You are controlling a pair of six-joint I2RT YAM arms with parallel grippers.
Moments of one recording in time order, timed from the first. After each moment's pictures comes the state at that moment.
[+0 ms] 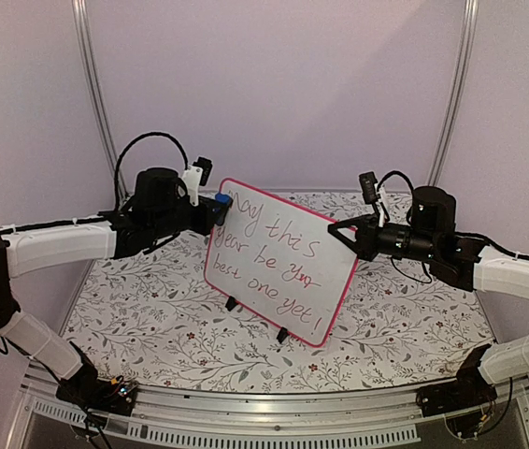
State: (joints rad) left arm -0.64 1.48 0.98 0.13 -0.05 -0.13; right arm 0.69 1.19 0.75 0.22 -0.36 0.32
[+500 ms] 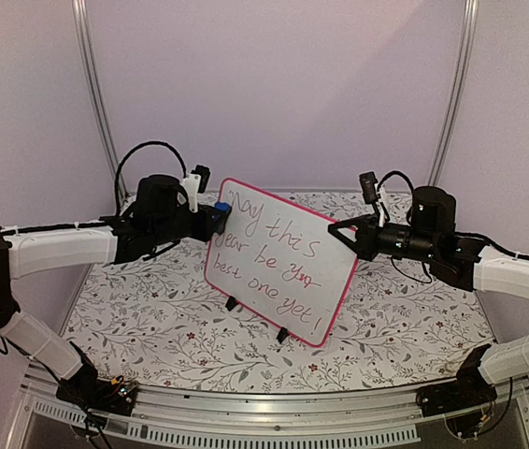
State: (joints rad) left arm -0.64 1.47 0.94 0.14 -0.05 -0.21; right arm 0.69 1.19 0.75 0.22 -0.36 0.33
